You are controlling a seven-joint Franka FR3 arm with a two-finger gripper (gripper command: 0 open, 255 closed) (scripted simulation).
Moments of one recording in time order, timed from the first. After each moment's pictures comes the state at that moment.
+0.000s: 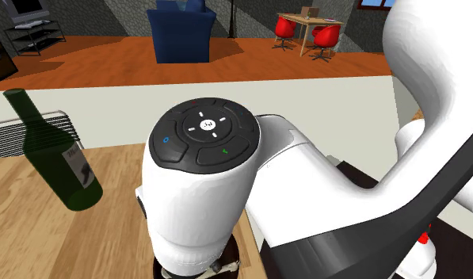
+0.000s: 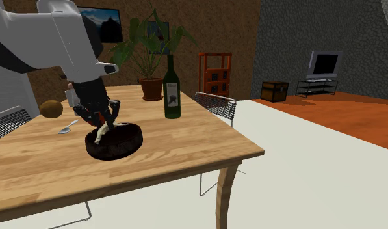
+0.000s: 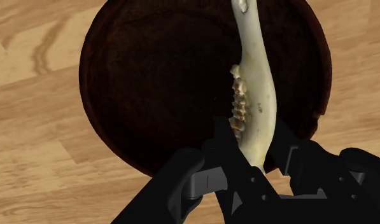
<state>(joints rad) 0.96 0.16 0.32 -2.07 -0.26 2.33 0.57</state>
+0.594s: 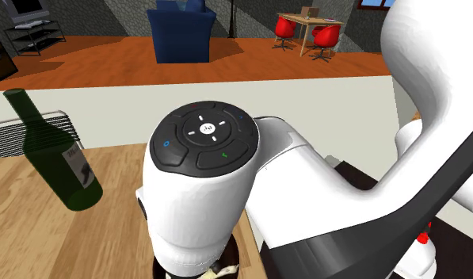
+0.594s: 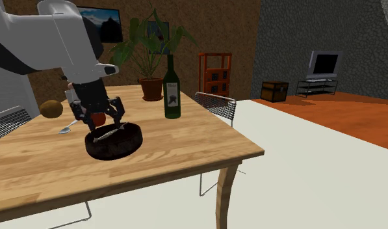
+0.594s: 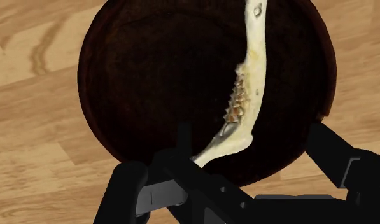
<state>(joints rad) 0.96 0.17 0.32 -2.08 -0.26 2.34 0.58</state>
